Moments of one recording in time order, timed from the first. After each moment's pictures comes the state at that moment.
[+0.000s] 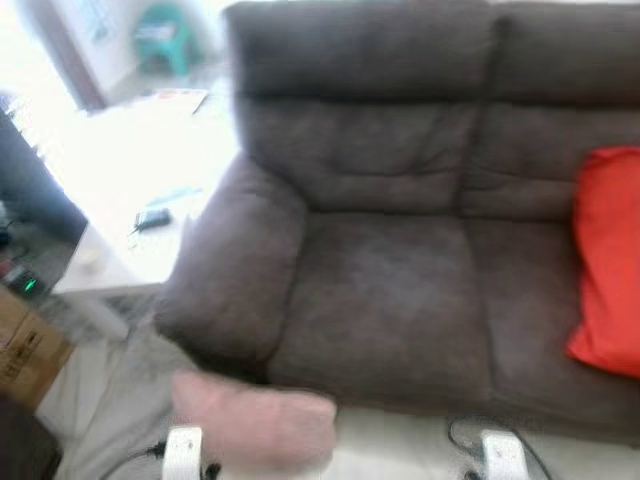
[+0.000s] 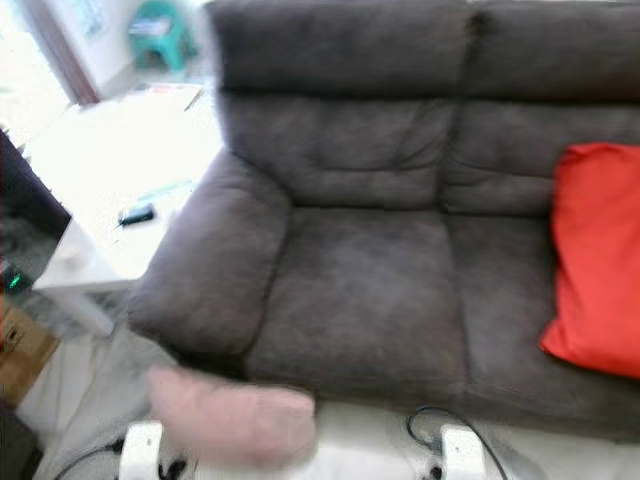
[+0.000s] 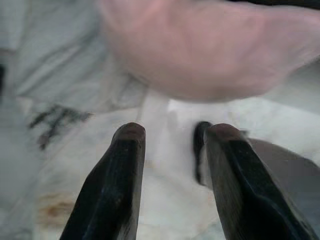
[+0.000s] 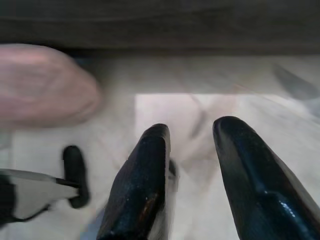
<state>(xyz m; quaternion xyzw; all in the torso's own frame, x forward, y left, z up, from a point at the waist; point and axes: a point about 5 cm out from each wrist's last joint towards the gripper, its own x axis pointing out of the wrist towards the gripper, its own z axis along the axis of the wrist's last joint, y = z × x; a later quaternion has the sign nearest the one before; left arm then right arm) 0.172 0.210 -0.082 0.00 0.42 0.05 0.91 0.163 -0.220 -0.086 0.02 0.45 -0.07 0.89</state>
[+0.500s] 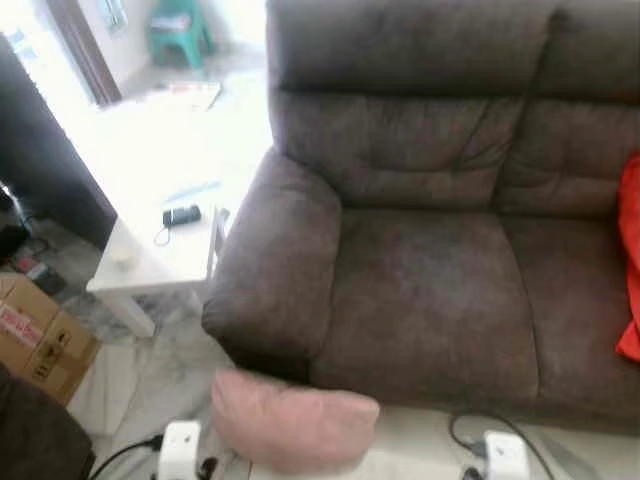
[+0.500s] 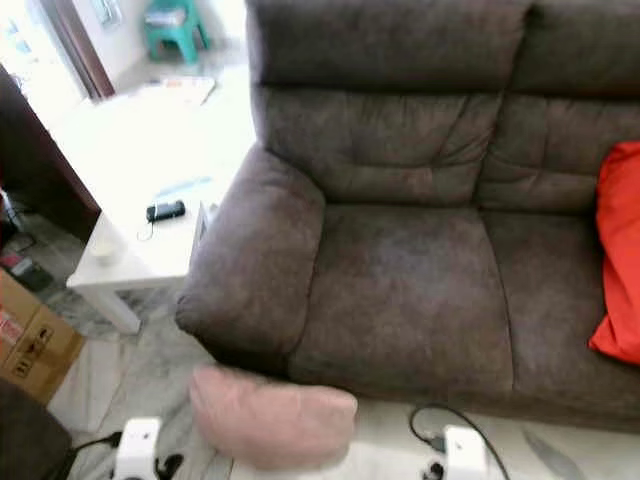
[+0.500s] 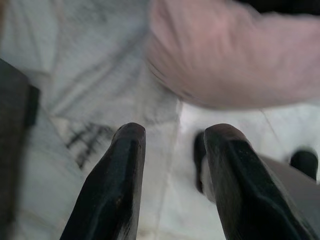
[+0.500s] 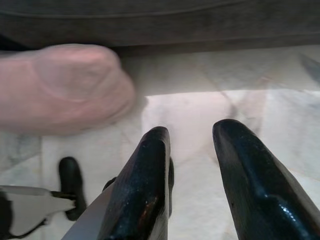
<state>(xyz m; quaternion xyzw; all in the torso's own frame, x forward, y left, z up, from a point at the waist) 0.182 0.214 -0.076 0.02 0.40 0.04 0.91 0.162 -0.222 -0.086 0.03 0.45 -0.08 0.89</state>
